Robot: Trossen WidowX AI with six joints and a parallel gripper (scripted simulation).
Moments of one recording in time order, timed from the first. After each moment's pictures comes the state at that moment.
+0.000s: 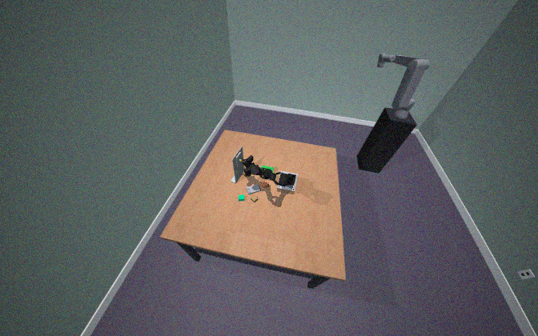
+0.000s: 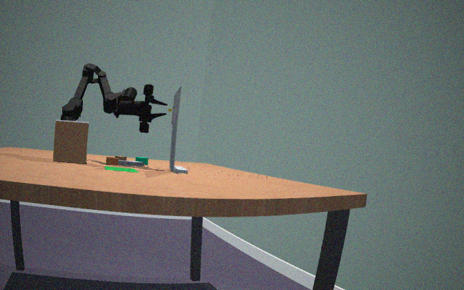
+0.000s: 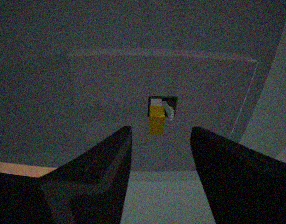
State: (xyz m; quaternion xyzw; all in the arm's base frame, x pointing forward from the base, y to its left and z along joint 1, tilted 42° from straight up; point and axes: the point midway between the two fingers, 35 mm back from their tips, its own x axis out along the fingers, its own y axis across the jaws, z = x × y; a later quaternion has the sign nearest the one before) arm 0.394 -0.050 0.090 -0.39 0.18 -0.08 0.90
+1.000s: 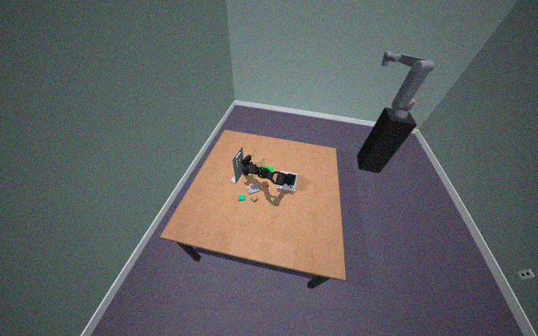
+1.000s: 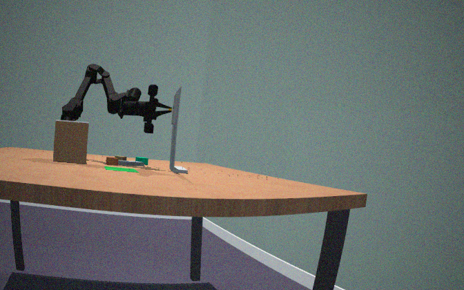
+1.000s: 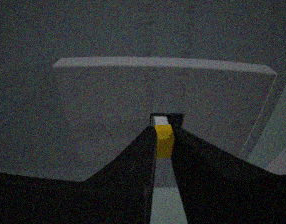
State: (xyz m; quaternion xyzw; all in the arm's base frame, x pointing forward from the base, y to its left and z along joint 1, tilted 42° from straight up) arm 0.413 -0.052 0.087 -0.39 0.18 -0.08 0.90
